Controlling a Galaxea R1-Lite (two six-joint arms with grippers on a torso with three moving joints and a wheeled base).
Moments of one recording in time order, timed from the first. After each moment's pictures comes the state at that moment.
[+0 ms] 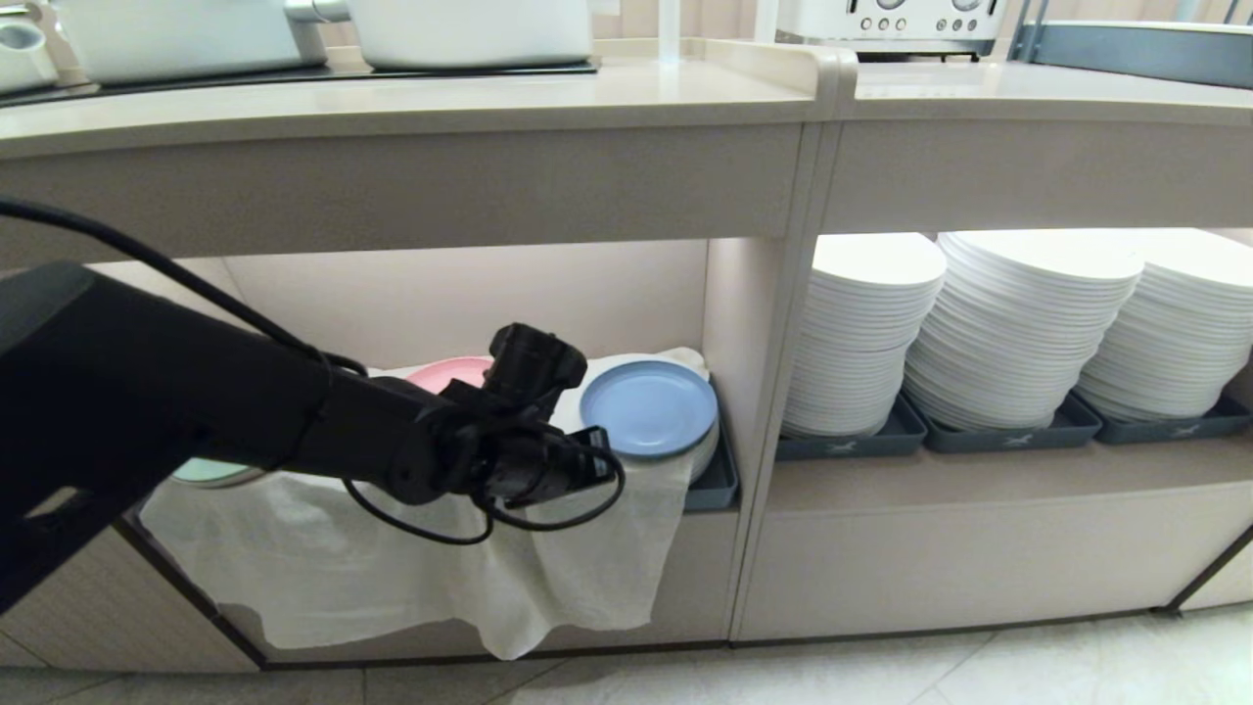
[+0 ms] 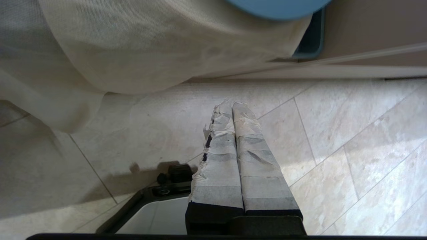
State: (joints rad) left arm -0.57 2.04 -1.19 -0.05 0.03 -0.68; right arm 0.00 0.00 0.00 -0.01 -0.06 0.08
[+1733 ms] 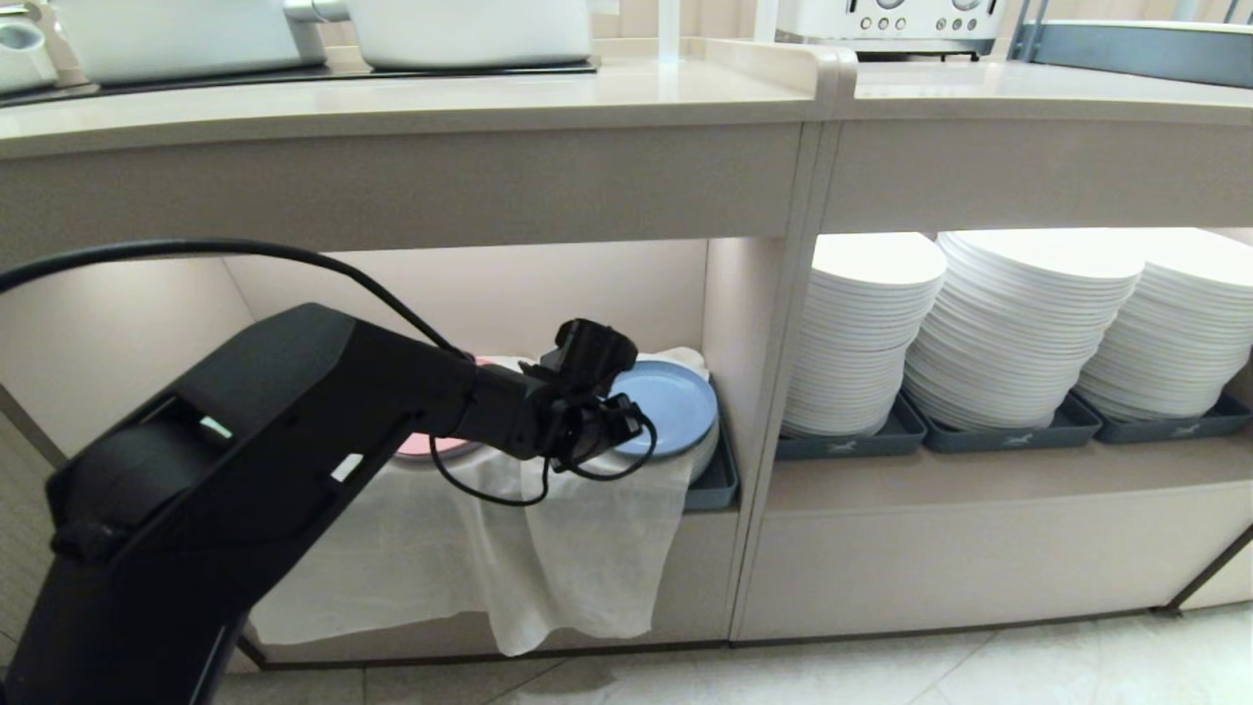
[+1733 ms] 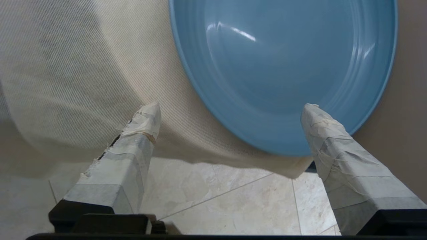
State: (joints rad) left arm -0.55 2.35 -1.58 0.00 0.21 -0.82; right arm 0.00 0.00 0.00 -0.01 -0.05 0.08
